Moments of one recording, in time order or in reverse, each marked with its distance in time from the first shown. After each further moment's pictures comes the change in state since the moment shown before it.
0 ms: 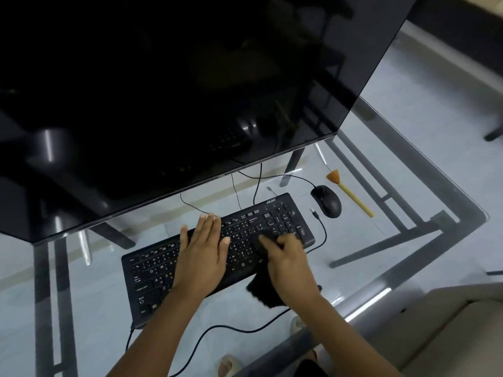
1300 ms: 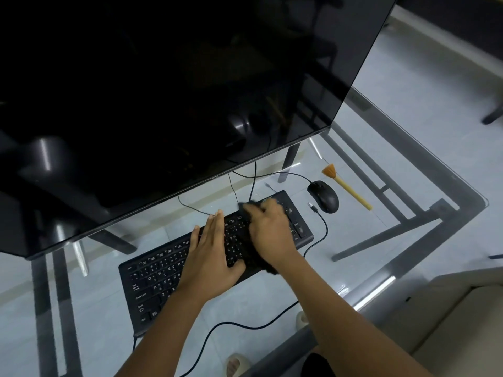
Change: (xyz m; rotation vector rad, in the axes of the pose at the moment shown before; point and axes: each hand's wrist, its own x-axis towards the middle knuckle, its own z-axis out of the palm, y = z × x) left_hand 0.006 0.016 -0.007 -0.175 -0.146 0.081; right_hand 0.074 -0.018 0.011 0.003 0.055 0.027
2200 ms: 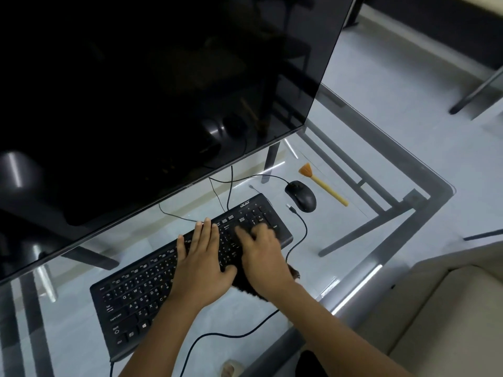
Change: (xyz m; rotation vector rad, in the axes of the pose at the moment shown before) left_hand 0.014 0.020 0.007 0.191 -0.141 -0.045; right_hand -0.048 0.013 -0.012 -0.028 -0.014 -0.028
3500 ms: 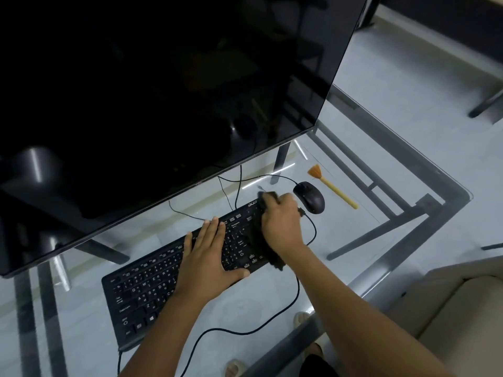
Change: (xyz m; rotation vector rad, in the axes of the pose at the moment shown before) left_hand -0.001 -0.005 0.003 -0.008 0.110 0.025; right_hand 0.064 0.036 -0.006 0.045 0.079 0.233
